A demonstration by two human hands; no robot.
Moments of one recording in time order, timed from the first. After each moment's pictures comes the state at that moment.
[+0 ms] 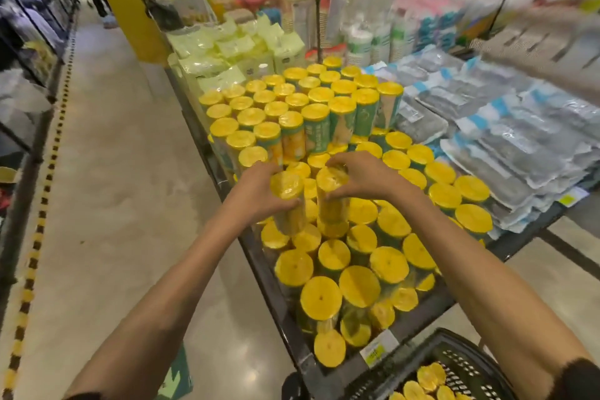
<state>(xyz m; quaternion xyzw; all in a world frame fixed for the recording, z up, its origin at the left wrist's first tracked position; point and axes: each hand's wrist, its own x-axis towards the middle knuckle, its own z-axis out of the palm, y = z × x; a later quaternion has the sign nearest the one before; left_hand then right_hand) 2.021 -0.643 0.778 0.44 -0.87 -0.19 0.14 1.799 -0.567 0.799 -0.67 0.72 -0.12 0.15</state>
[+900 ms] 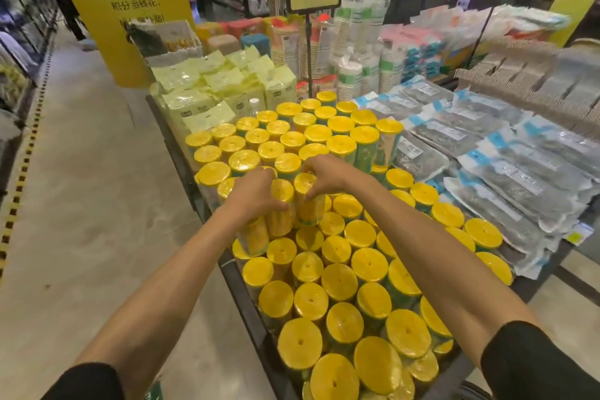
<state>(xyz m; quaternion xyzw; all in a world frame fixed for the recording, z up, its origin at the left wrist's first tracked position) 1.964 -0.782 0.780 0.43 -0.90 -0.09 0.06 1.778 -0.734 0.794 -0.67 0.73 -0.05 0.12</state>
